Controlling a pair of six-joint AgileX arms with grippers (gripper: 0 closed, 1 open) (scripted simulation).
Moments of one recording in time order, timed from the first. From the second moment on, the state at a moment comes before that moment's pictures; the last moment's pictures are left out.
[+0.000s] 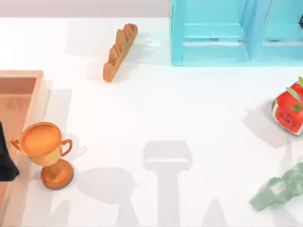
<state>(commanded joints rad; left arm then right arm) 0.00 0.00 0.00 0.00 0.00 0.00 0.00 0.00 0.00 0.00 0.00 0.00</state>
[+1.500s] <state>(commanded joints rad) 0.00 0.00 0.00 0.00 0.00 0.00 -0.37 2.06 0.80 1.26 -0.31 0.01</state>
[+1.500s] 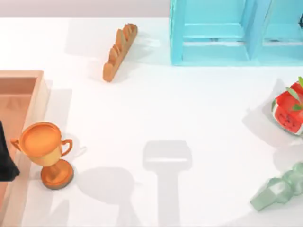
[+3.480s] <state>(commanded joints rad) 0.00 0.00 0.00 0.00 0.00 0.00 -0.34 2.47 1.36 1.12 -0.27 0.01</state>
